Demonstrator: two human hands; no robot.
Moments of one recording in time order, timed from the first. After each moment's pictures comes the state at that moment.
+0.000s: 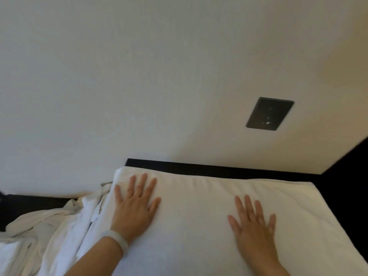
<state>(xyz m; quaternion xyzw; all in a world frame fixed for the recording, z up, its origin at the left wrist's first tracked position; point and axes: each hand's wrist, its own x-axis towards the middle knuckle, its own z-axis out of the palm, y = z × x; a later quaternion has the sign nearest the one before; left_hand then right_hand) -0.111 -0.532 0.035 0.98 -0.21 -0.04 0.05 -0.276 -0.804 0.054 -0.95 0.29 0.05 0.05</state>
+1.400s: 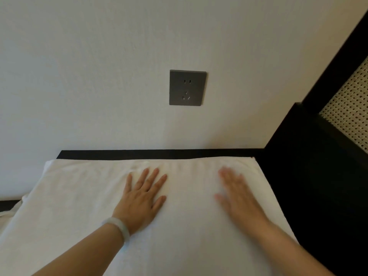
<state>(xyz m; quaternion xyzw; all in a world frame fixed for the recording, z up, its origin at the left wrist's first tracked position) -0.198 -0.698 0.048 0.92 -0.39 -0.04 0.01 -0.342 -0.978 0.049 -0.99 0.09 -0.03 0.09</state>
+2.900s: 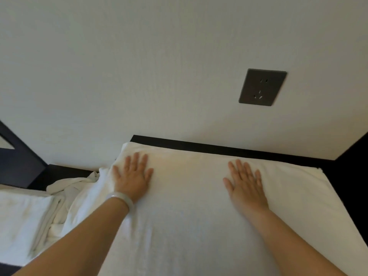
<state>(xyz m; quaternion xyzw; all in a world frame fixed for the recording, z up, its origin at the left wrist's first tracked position) -0.145 -0.553 0.064 0.99 -0.06 -0.11 0.06 -0.248 -0.864 0.045 -0.98 0.16 0.05 0.07</state>
